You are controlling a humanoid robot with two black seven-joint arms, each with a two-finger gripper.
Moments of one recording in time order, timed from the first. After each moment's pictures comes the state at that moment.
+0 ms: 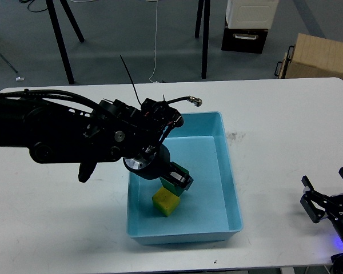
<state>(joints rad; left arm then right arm) -1.59 0.19 0.41 -1.40 0.77 -0.49 0.20 -0.37 -0.24 1.45 1.36 0.41 0.49 -0.16</state>
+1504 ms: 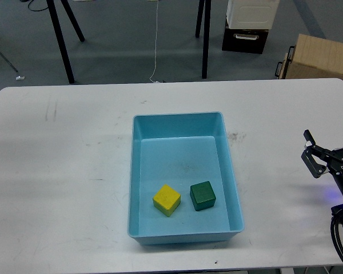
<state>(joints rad) -0.49 0.33 -1.72 -1.14 0.40 -0.49 0.10 -0.17 -0.26 1.47 1.38 0.36 0.49 -0.14</state>
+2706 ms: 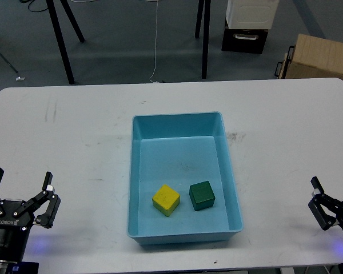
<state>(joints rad) 0.57 -0.04 -1.59 -1.76 -0.13 -0.49 0.15 -0.55 -0.20 1.53 1.62 0.36 0.49 -0.13</state>
